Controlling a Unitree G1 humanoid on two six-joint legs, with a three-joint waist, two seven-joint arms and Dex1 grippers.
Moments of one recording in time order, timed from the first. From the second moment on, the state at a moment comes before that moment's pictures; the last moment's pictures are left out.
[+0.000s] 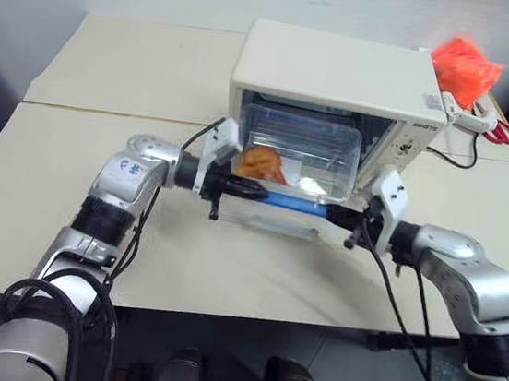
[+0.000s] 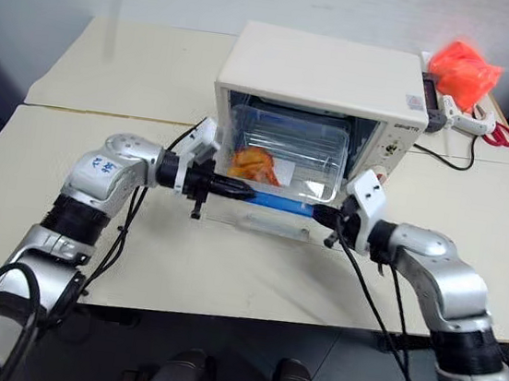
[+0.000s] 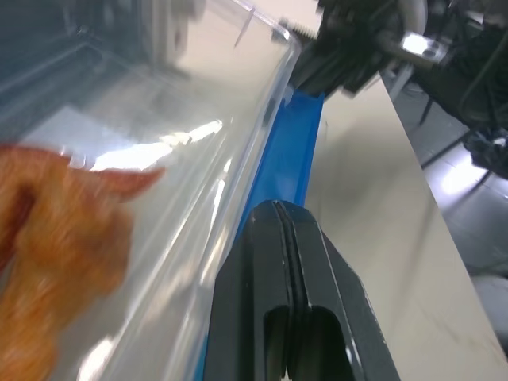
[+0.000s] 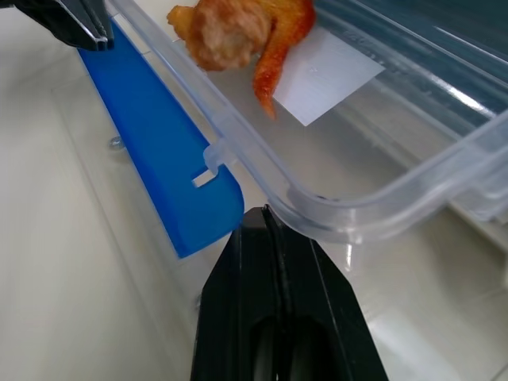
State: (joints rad) left arm -0.94 0.44 -0.21 0.39 -0.32 0.48 -1.14; right arm -0.49 -0.66 0.06 -0.10 0.49 0.58 0.72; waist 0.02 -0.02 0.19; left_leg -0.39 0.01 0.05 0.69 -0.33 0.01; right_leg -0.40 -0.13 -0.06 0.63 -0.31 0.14
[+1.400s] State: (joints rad) left arm -1.06 0.33 -0.12 0.65 -0.14 0.24 -0.92; right arm -0.73 -0.49 0.04 0.13 0.33 0.51 0.74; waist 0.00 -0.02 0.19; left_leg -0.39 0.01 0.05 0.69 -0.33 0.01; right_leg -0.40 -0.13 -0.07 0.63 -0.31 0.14
